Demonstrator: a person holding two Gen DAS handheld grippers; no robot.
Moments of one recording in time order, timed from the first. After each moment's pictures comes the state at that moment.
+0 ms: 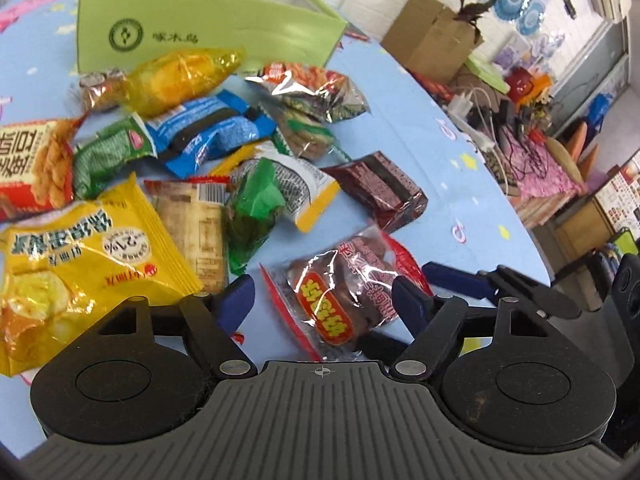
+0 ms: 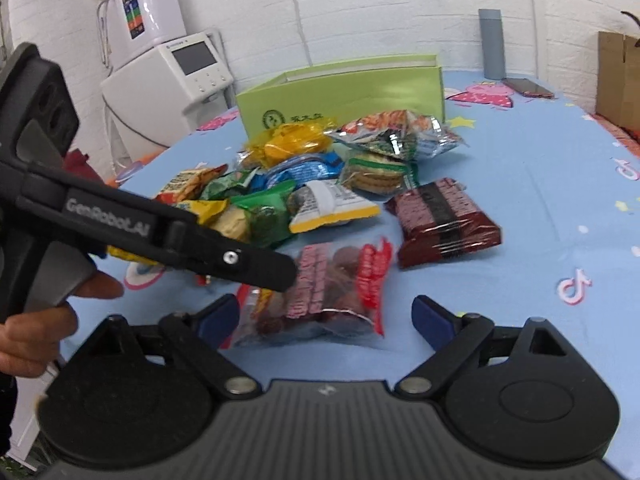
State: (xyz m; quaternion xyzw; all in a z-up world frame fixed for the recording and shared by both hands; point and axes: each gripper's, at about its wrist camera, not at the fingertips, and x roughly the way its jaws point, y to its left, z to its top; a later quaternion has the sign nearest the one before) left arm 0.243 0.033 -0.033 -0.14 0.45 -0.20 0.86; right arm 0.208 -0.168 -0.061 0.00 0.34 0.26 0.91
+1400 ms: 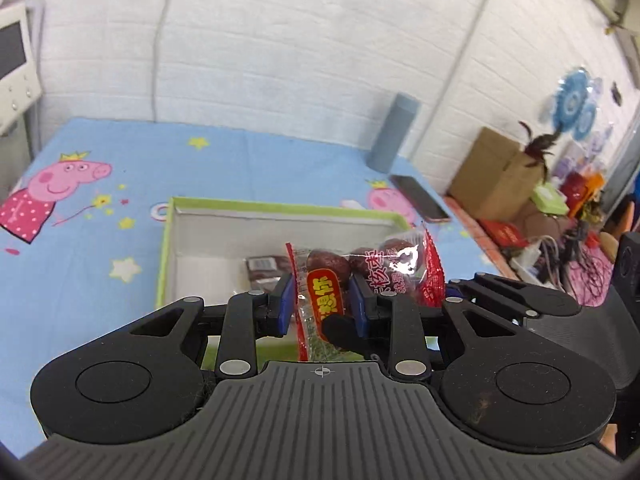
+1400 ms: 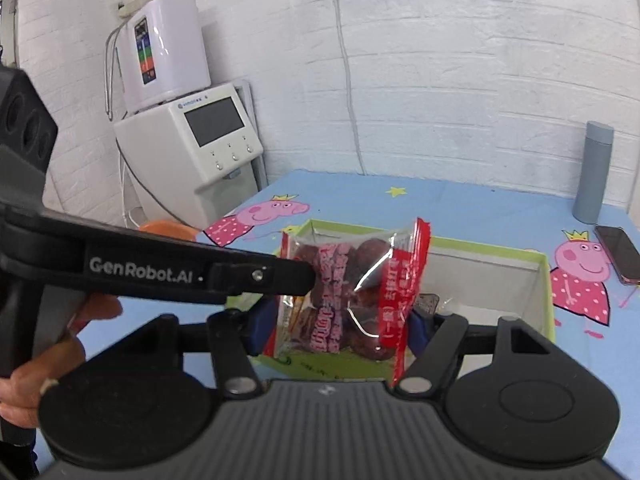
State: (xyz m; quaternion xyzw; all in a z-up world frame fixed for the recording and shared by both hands) left arm 0.453 0.130 0.076 -0.14 0.34 -0.10 0.93; right arm 0.461 -0.043 0.046 -0.03 0.29 0.35 0.89
